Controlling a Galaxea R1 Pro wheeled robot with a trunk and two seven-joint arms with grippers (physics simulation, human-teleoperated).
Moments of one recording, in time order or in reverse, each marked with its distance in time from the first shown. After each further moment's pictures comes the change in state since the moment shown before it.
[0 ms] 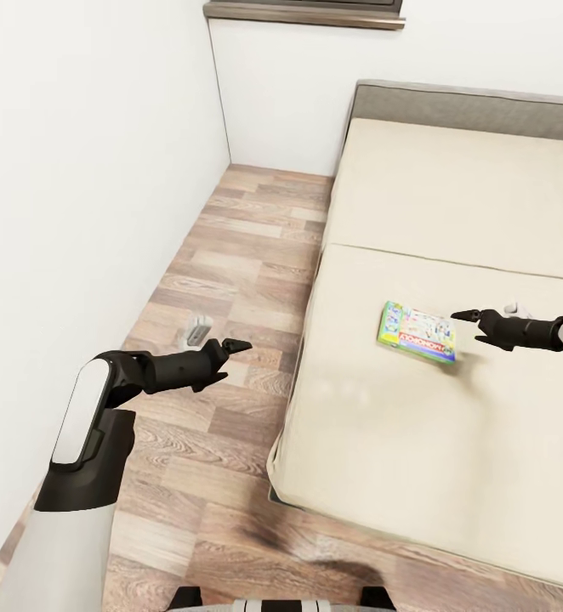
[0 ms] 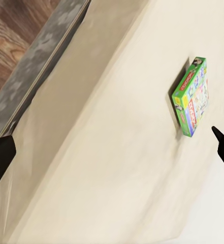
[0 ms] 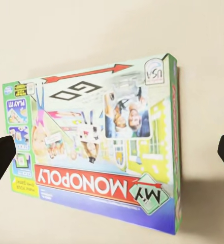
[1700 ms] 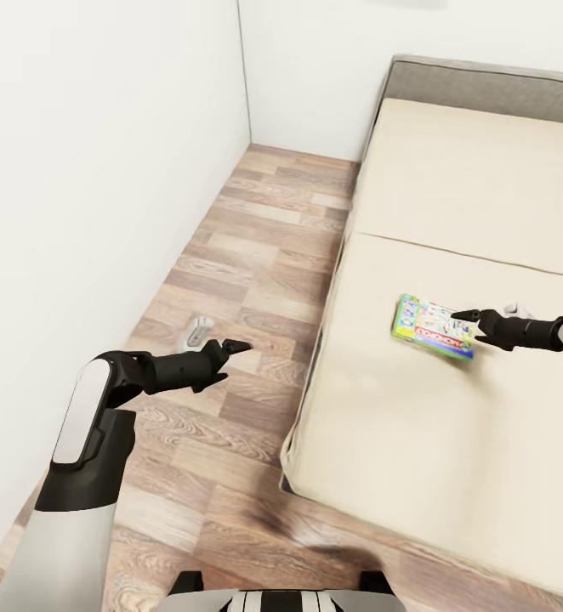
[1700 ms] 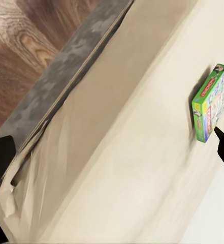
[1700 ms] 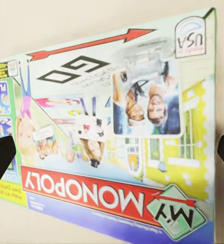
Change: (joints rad) left arm 0.000 0.000 0.000 0.004 -0.003 0.000 0.002; right arm 0.001 0.000 0.000 -0.001 0.000 0.000 0.003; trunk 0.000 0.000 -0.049
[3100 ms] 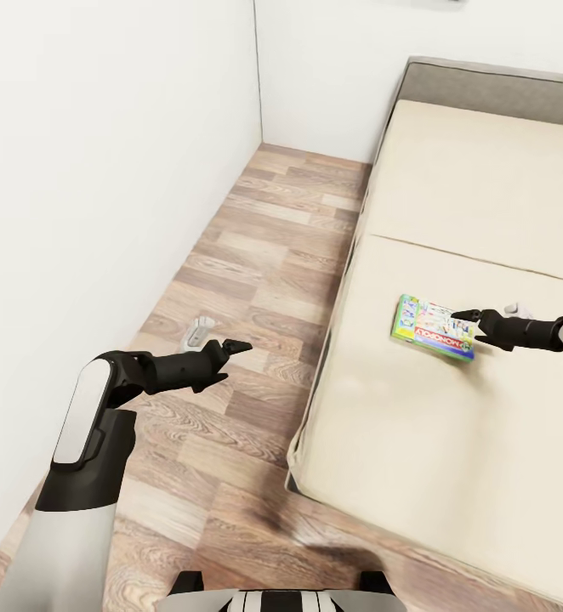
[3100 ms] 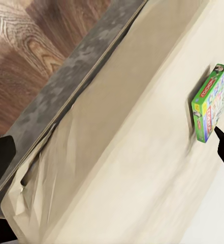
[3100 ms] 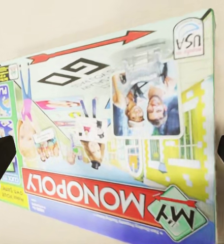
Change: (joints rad) left arm 0.000 -0.002 0.000 0.001 -0.001 0.000 0.000; right arm 0.002 -0.001 -0.001 0.000 -0.007 0.000 0.002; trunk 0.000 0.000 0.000
